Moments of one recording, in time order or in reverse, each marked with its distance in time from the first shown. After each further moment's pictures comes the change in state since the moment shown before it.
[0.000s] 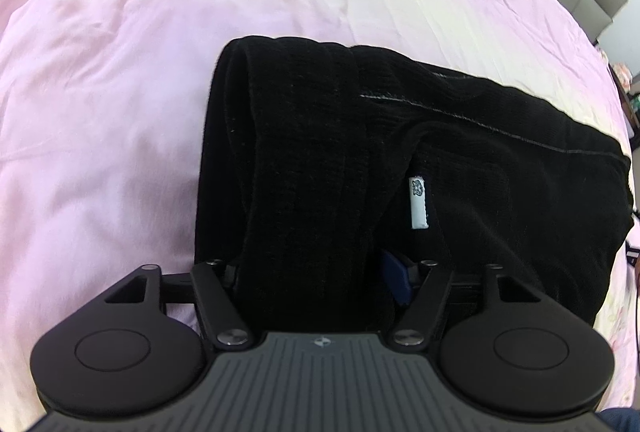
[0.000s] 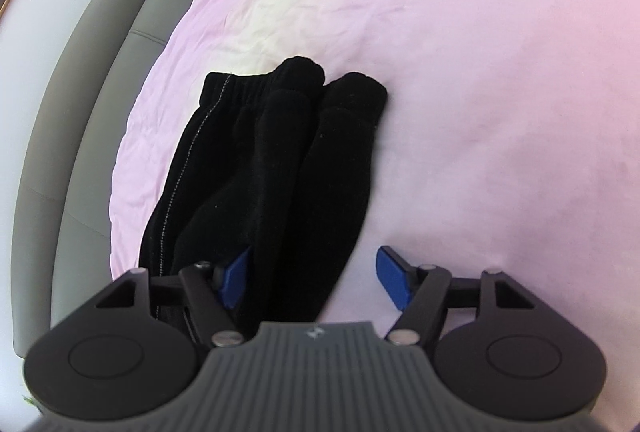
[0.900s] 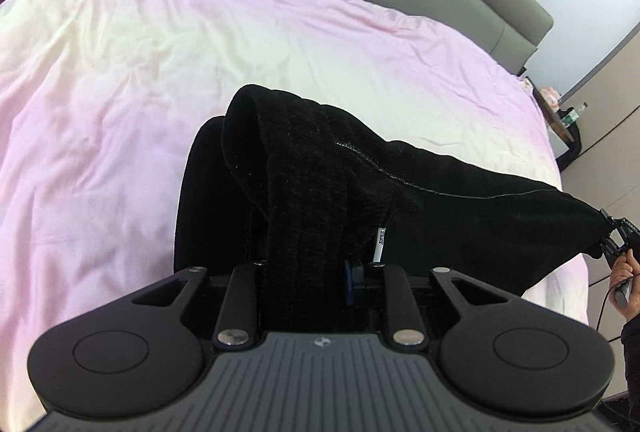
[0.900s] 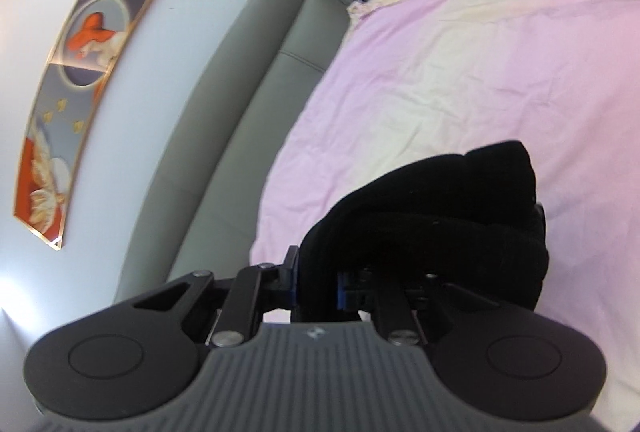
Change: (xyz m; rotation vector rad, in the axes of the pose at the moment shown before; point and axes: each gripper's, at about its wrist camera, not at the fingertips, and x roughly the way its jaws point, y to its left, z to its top) left arm -0.106 -0.029 0.024 0.075 -0.148 -0.179; right arm -0.135 0.071 0.010 -0.129 -0.045 0.385
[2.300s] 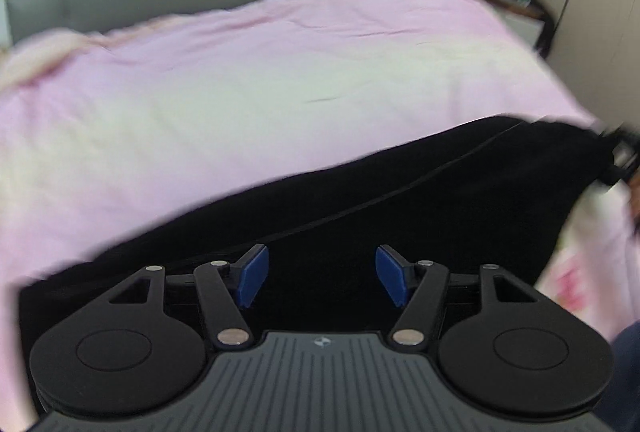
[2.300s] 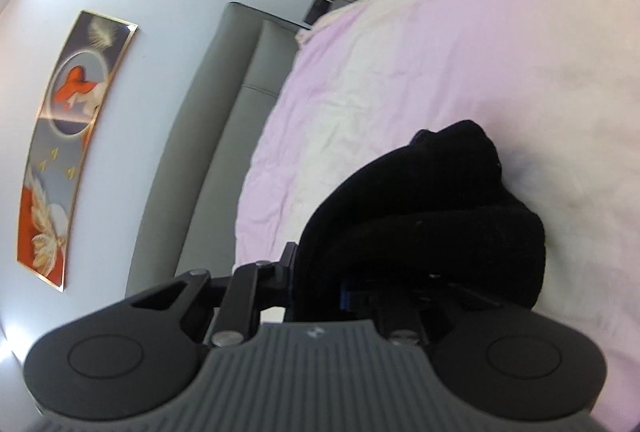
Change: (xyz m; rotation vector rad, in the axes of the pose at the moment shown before) left arm 0.107 -0.202 -0.066 0.420 -0.008 0.095; right arm -0.059 -0.097 -0.061 0.179 -0.098 -0.057
